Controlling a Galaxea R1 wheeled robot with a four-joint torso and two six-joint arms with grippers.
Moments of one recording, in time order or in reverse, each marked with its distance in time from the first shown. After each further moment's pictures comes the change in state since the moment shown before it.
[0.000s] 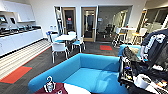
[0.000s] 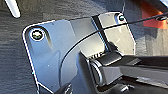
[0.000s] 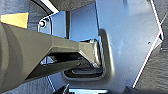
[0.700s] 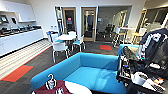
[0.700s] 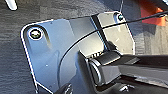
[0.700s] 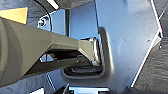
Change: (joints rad) left arm 0.003 0.004 0.000 0.003 0.000 0.000; right arm -0.002 0.000 -0.001 -0.001 -0.003 0.000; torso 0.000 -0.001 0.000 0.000
